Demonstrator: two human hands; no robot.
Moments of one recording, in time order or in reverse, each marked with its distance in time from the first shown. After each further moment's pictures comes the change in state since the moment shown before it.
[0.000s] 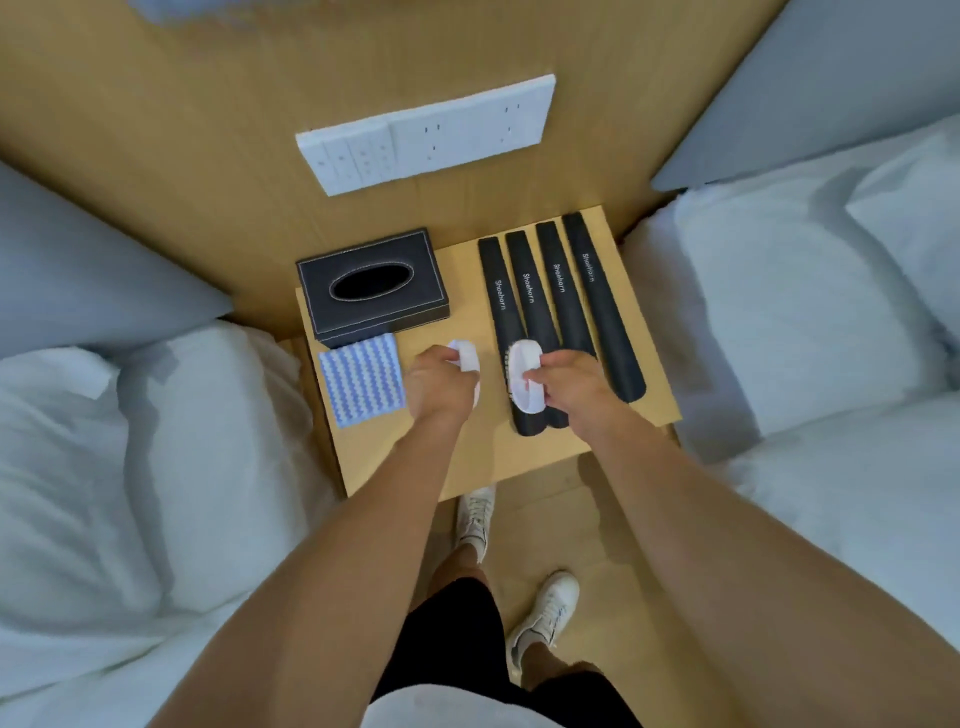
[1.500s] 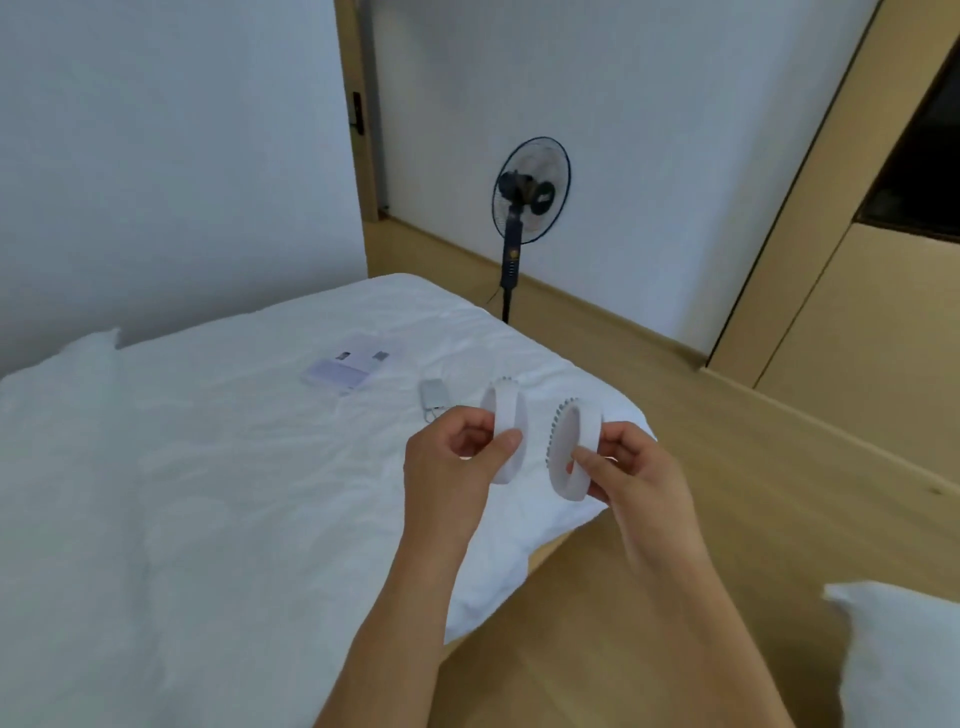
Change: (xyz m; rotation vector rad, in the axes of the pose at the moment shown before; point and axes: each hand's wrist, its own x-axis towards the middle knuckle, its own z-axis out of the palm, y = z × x) left_hand -0.839 -0.061 0.291 0.096 -1.779 1.358; right_hand -0.613 0.571 -0.364 1.137 1.873 -0.272
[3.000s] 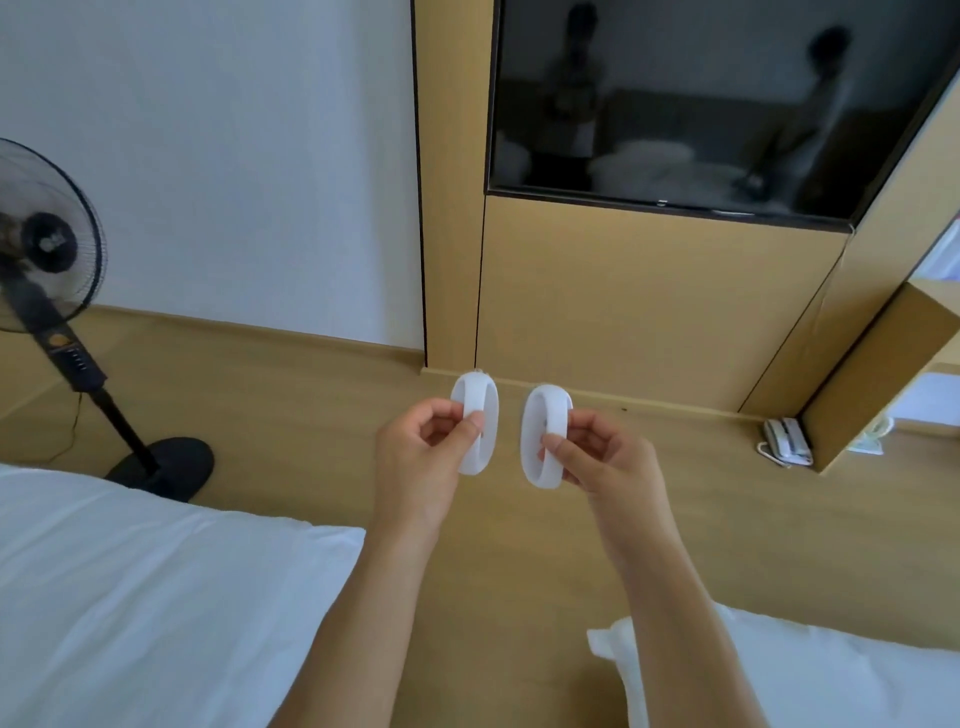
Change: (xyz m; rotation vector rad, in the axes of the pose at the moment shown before) left_hand 0.261 -0.016 0.681 -0.170 -0.618 -0.093; right_hand 0.414 0.011 -0.482 -0.061 0.565 -0.065
